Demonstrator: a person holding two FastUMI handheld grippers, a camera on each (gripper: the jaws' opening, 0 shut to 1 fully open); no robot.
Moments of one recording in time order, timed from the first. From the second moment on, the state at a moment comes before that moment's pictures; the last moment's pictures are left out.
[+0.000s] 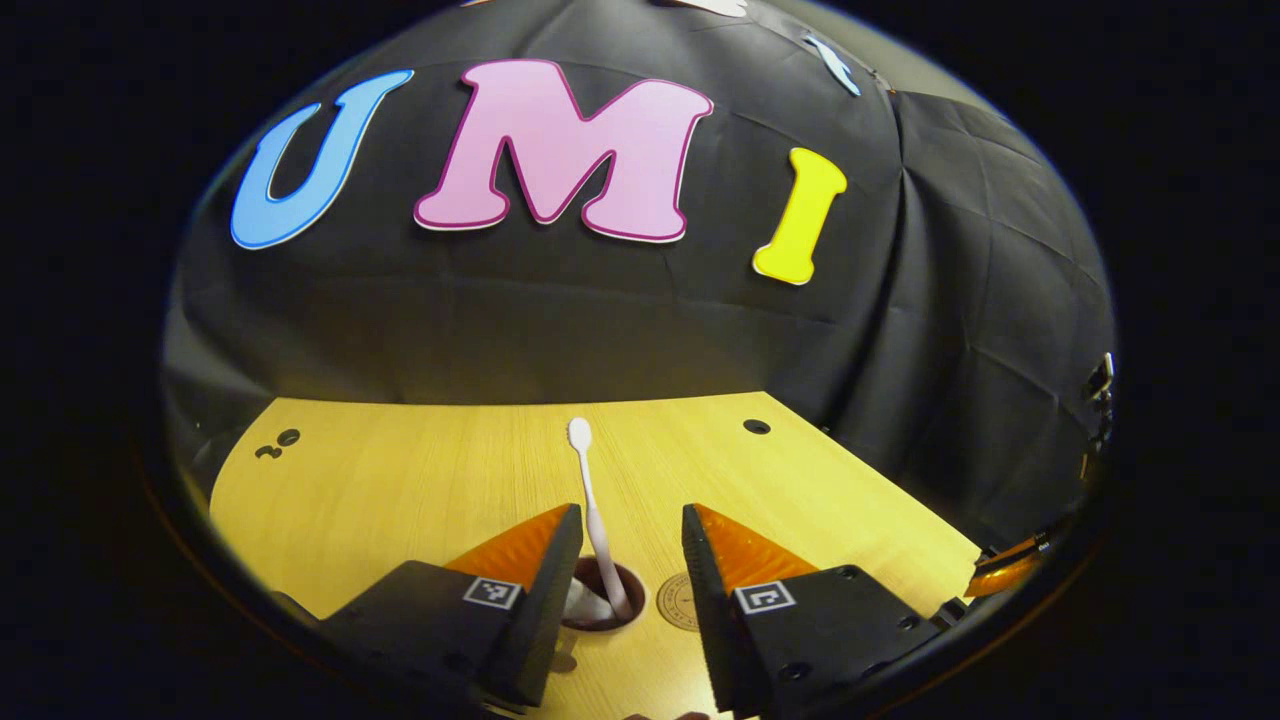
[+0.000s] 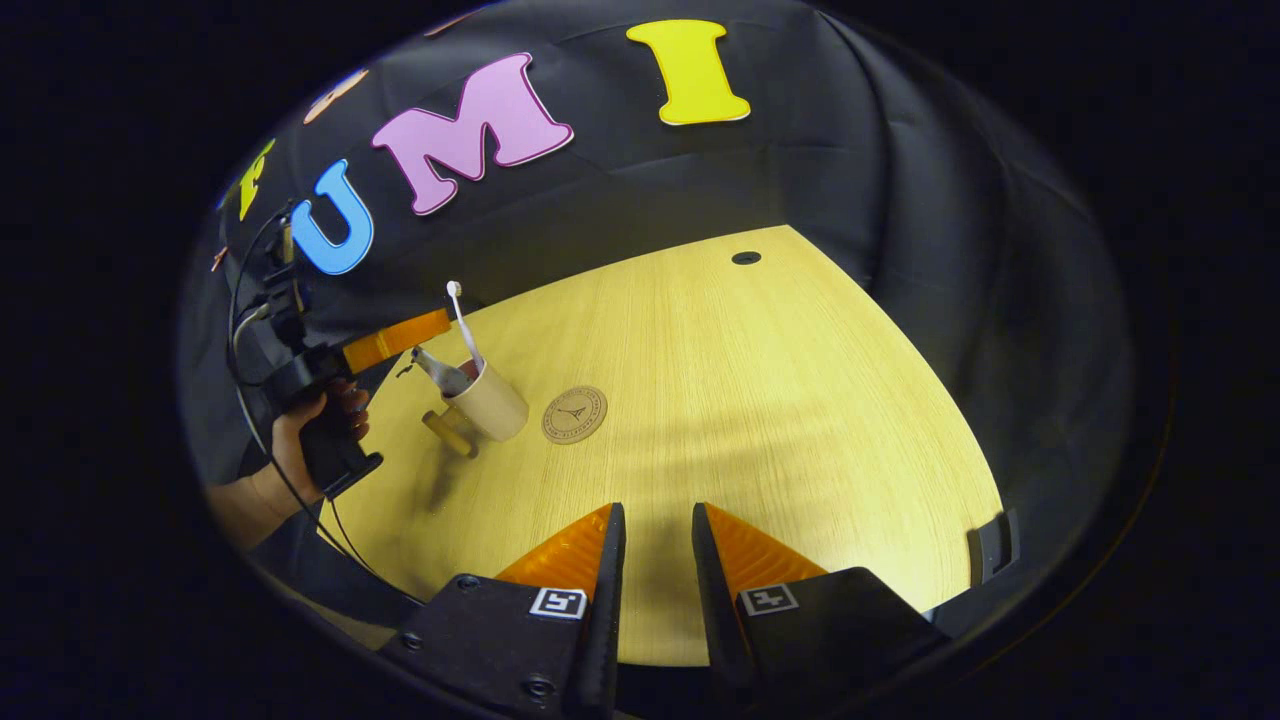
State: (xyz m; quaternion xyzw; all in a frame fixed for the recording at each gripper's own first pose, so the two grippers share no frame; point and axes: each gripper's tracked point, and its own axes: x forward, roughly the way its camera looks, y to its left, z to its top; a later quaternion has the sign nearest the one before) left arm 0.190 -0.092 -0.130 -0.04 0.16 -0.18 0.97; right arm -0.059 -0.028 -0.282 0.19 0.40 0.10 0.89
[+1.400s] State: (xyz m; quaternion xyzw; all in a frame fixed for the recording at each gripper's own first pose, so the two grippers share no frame) left arm 0.163 -0.049 -0.289 0.11 0.49 -0.21 0.84; right arm -0.093 -0.065 -0.307 0.22 0.42 0.04 0.88
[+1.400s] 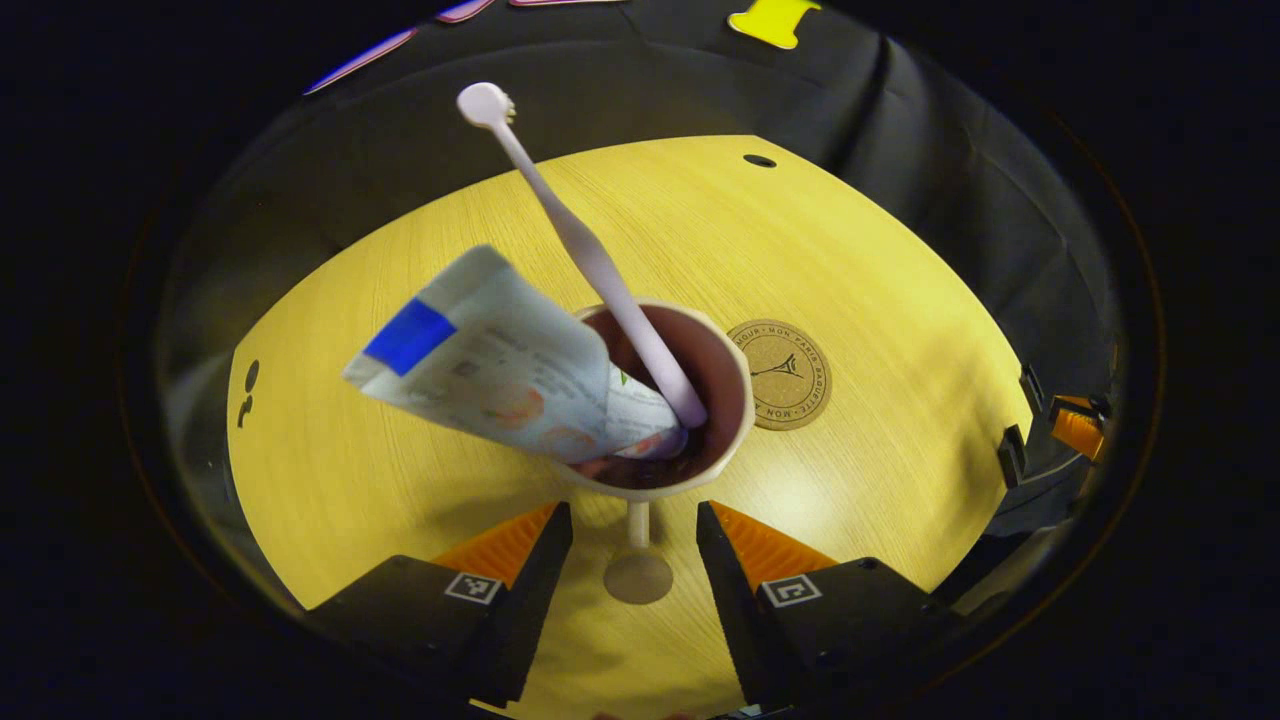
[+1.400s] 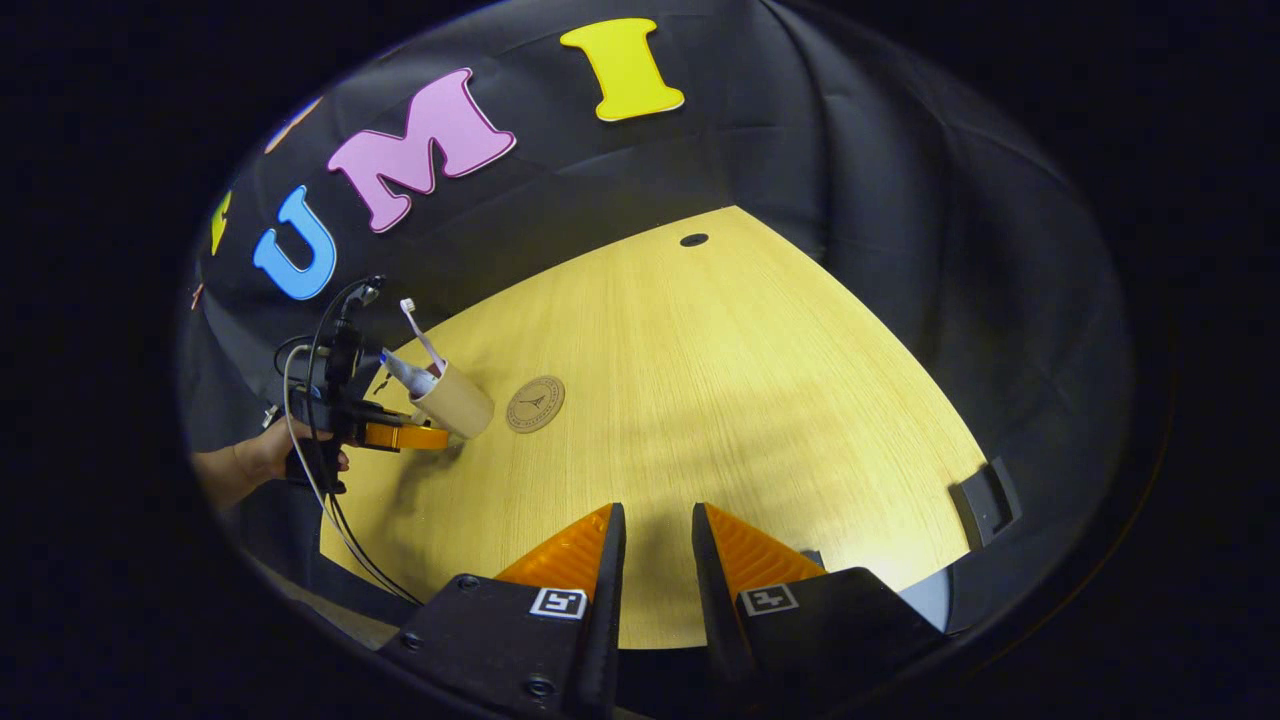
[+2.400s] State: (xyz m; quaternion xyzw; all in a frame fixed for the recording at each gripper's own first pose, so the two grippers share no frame) left arm 0.166 -0.121 -0.265 0.11 0.47 -0.23 0.85; right arm -0.097 -0.078 -0.311 0.23 0.42 0.03 0.88
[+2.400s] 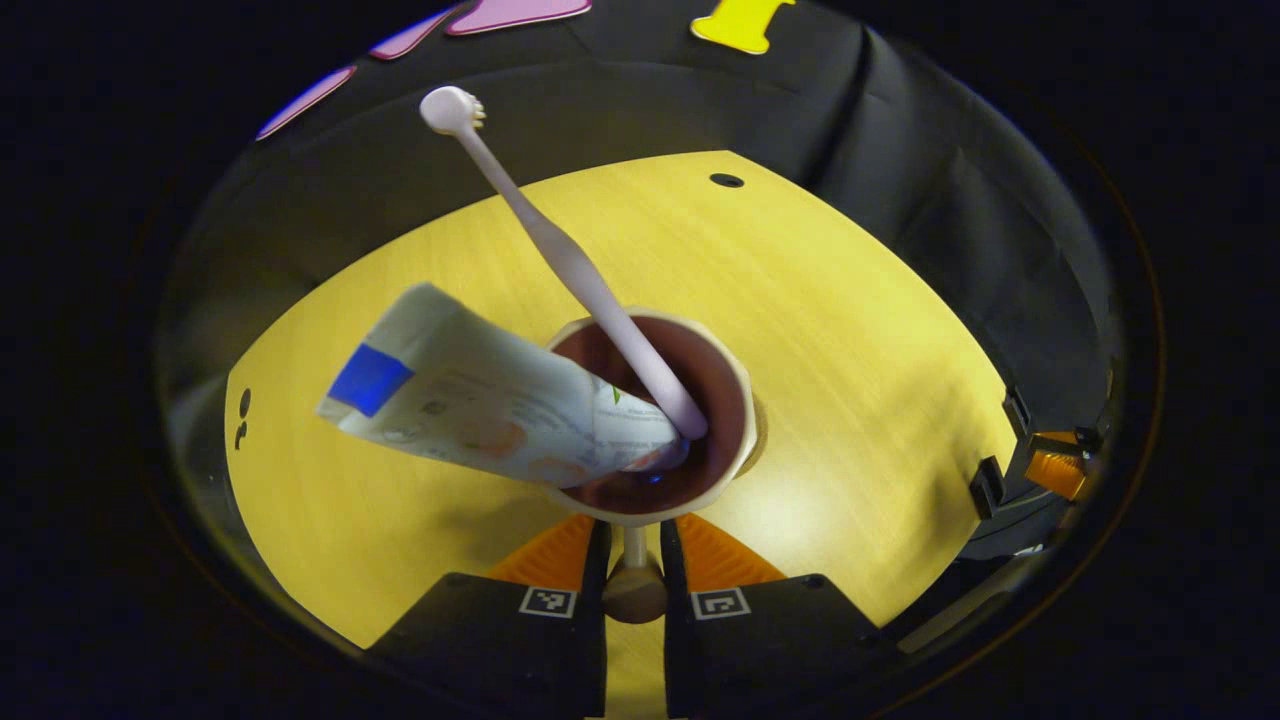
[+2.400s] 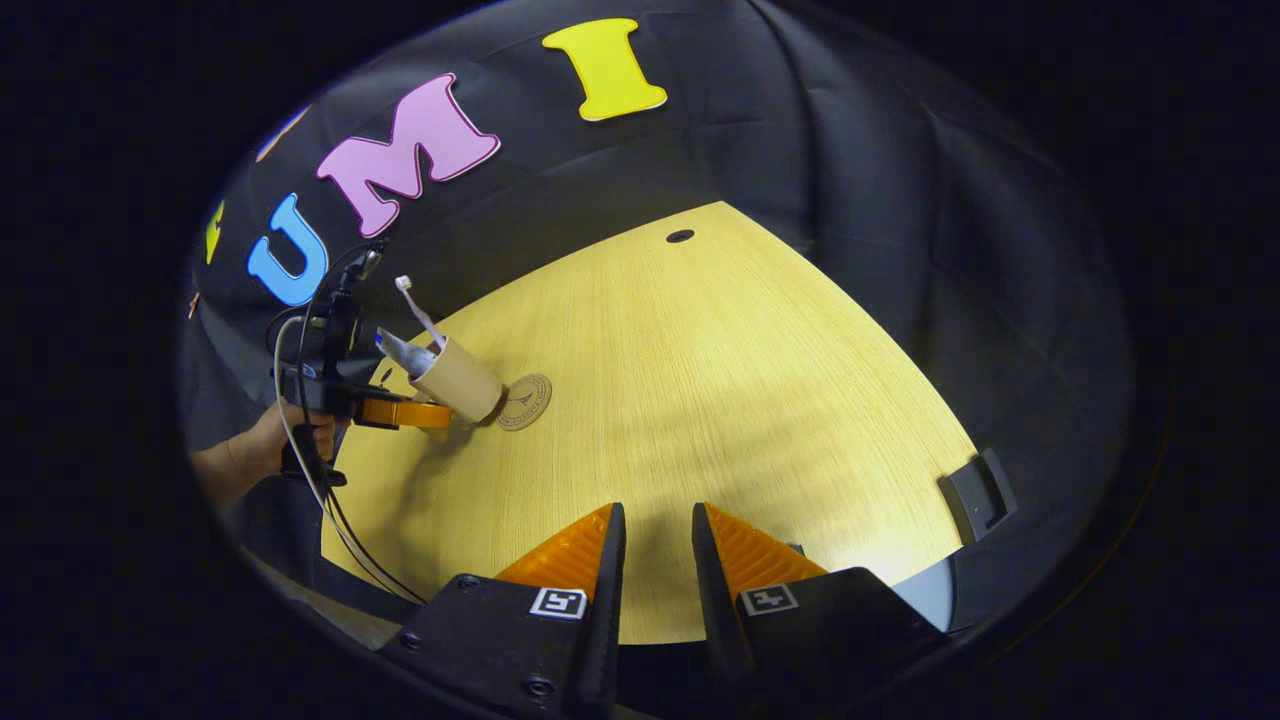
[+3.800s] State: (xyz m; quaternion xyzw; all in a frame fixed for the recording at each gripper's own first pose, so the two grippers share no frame) left arm 0.157 -0.138 -0.262 0.15 0.45 -0.25 0.84; right arm -0.094 -0.089 -0.309 0.24 0.42 0.03 0.87
